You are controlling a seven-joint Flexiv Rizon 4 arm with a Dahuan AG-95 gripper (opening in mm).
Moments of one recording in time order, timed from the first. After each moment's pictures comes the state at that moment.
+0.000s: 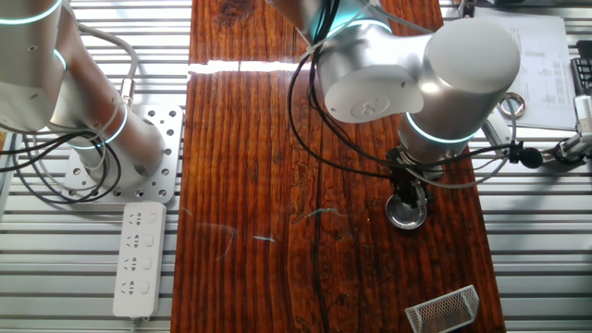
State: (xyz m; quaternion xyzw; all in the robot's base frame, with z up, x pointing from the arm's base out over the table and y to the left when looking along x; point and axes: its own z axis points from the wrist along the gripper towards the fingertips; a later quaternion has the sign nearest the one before) arm 0.563 -0.089 0.014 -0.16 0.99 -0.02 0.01
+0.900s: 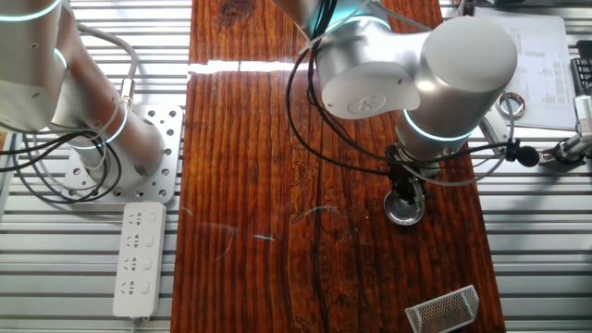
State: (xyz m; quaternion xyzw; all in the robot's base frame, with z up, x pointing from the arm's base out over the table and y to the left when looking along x) arm 0.561 -0.082 0.014 -0.15 0.99 -0.02 0.01
